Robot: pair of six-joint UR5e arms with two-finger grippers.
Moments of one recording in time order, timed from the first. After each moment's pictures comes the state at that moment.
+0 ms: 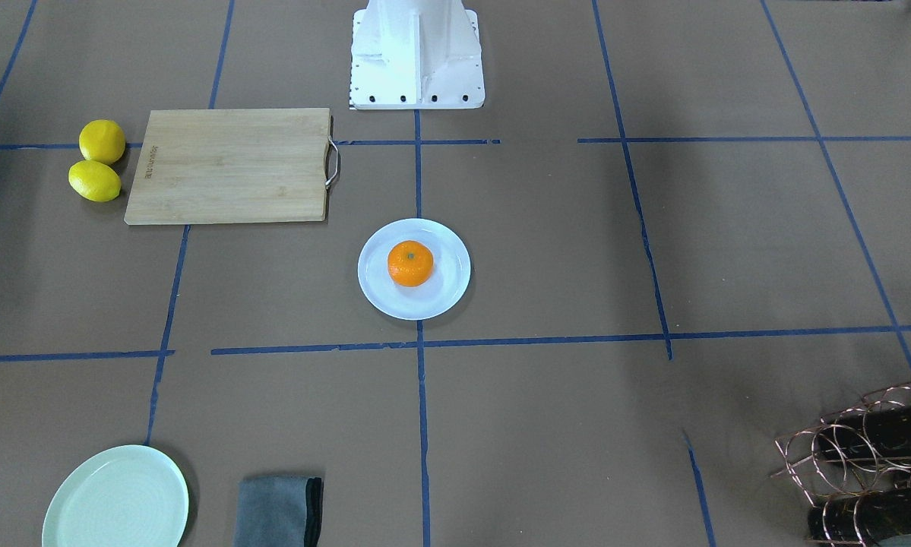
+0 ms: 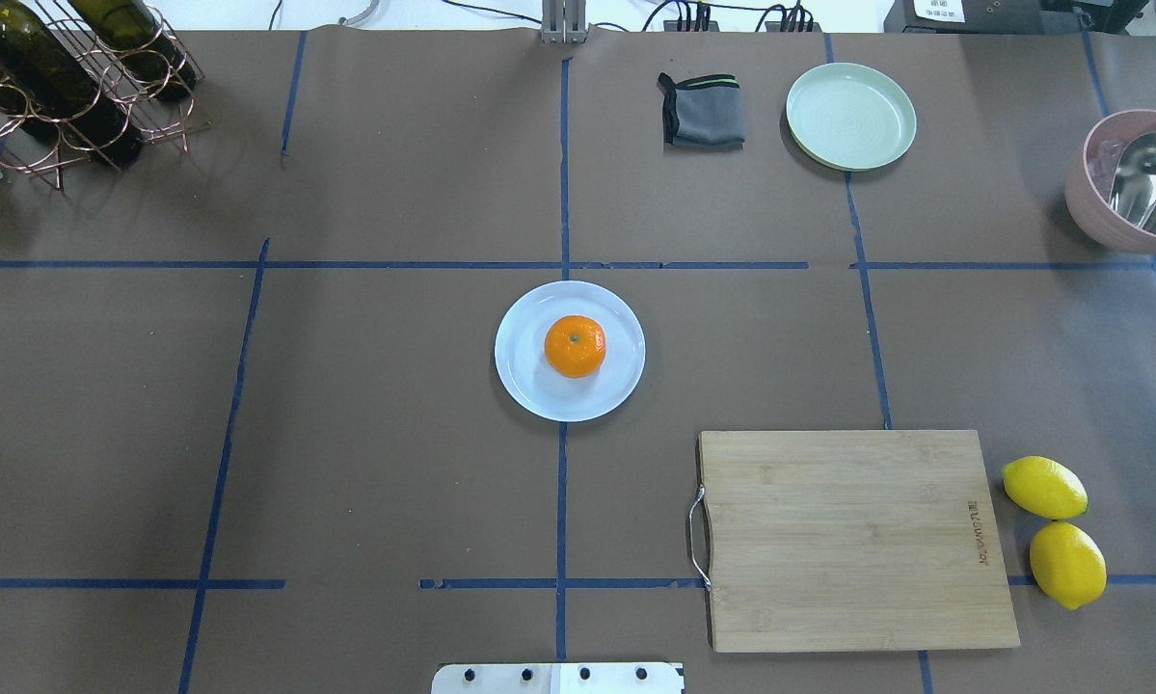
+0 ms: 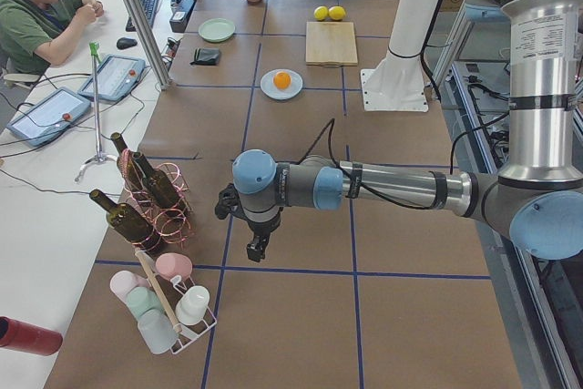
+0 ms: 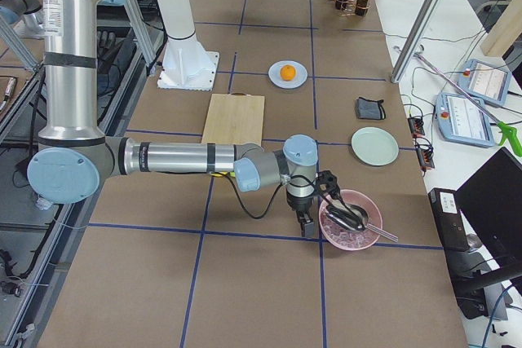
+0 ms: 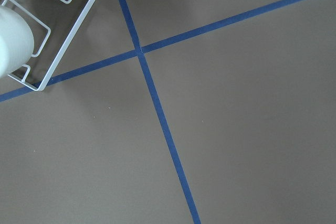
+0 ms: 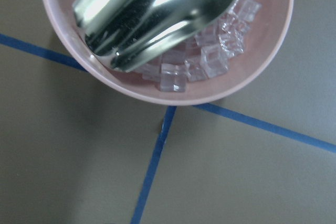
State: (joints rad) left arm -1.52 -1.48 -1.76 -1.53 -2.36 0.26; right arm 1.39 -1.65 1.59 -1.29 2.11 0.00
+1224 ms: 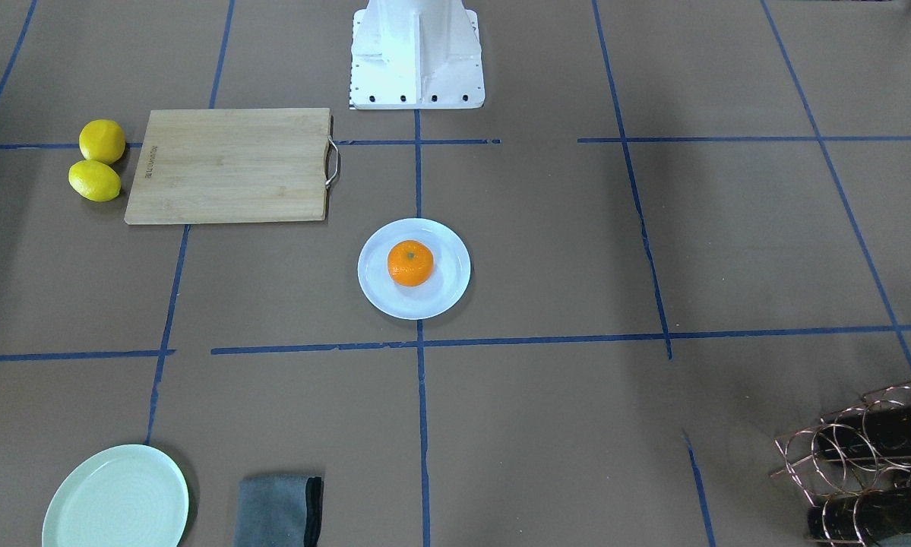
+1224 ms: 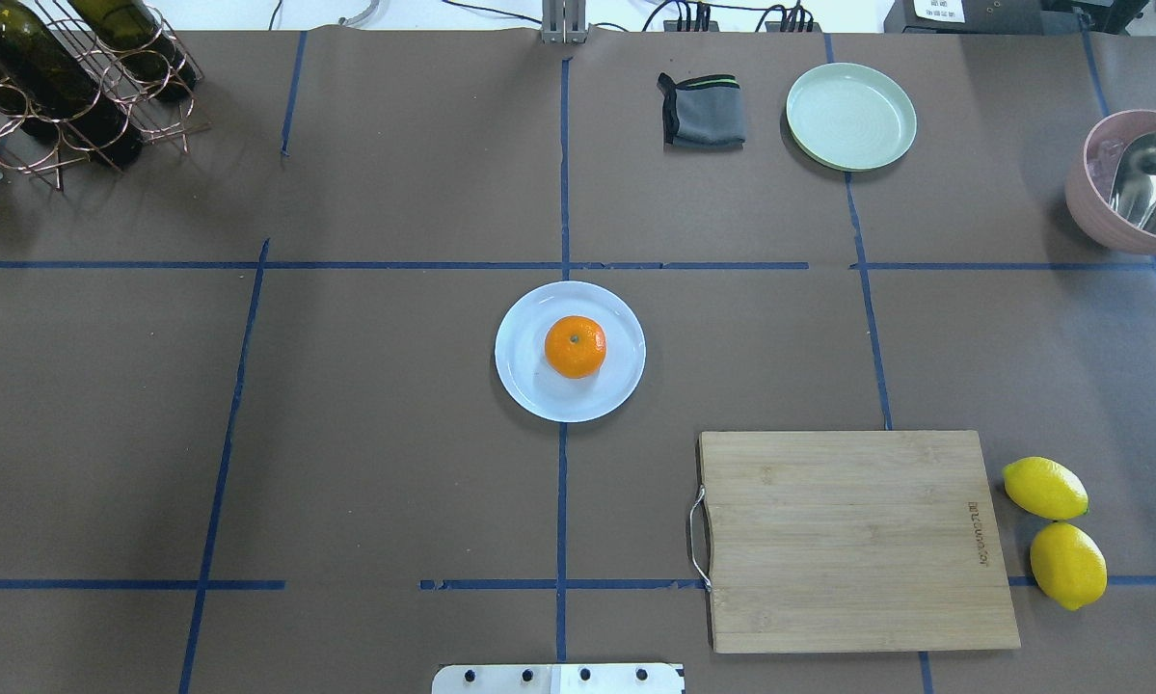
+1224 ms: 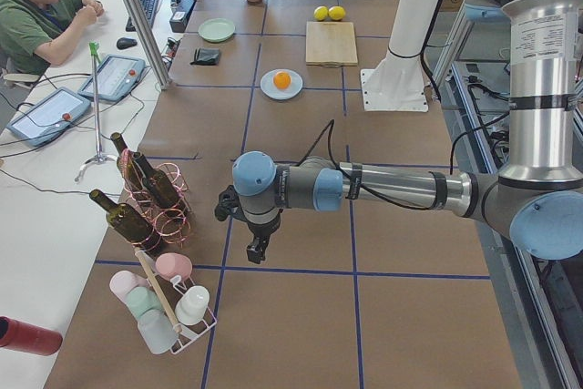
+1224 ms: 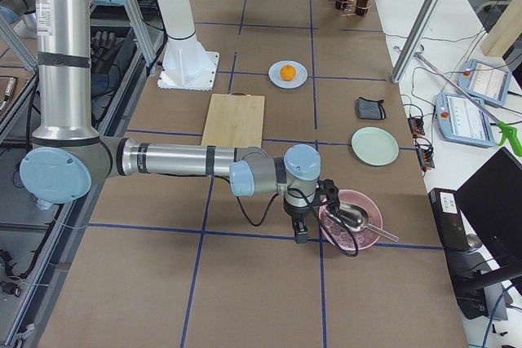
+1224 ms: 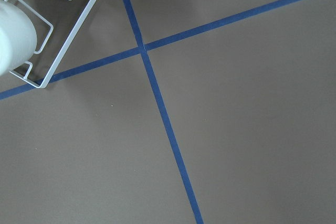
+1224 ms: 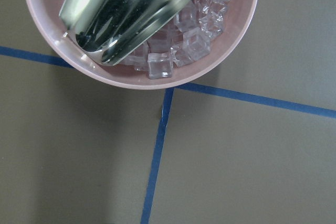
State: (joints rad) left arm -1.52 -1.48 -1.75 -1.53 -2.37 0.26; right arm 1.48 -1.62 1.60 -1.42 2.24 -0.01
